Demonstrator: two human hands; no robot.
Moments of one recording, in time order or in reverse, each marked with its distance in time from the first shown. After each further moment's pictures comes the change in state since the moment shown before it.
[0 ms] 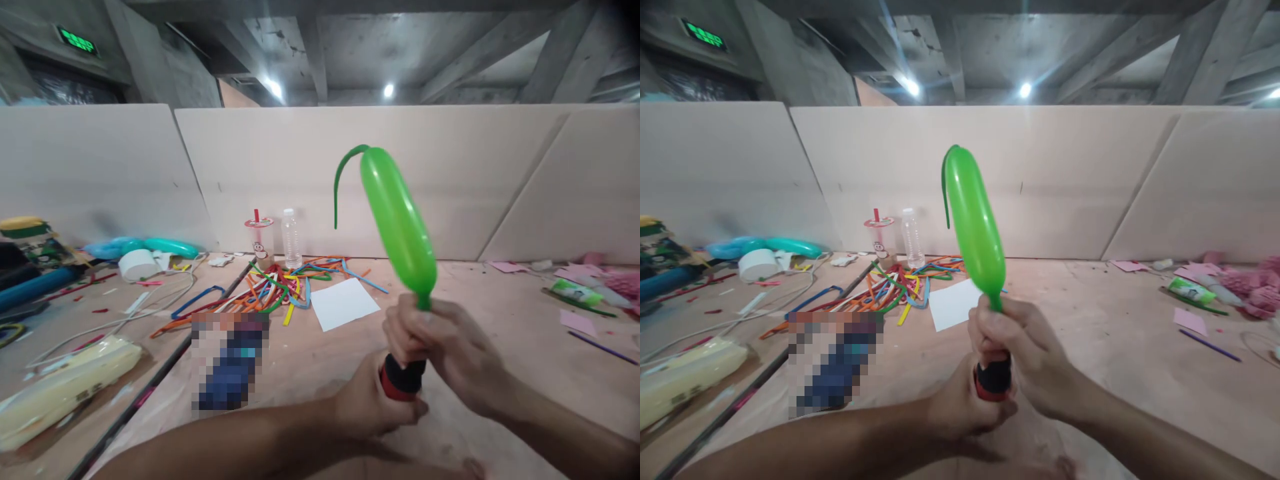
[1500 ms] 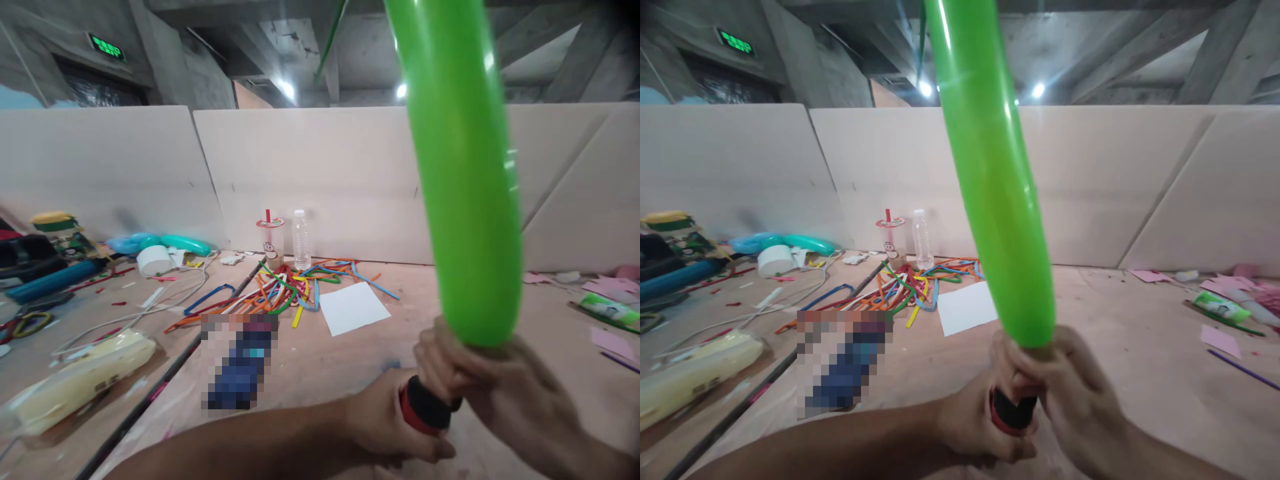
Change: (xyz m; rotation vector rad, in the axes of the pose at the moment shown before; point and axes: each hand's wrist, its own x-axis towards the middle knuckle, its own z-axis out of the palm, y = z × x) left_hand 0.004 0.006 -0.003 -0.033 -0.174 -0.091; right_hand -0.014 0.000 -0.005 0.143 0.122 0.068
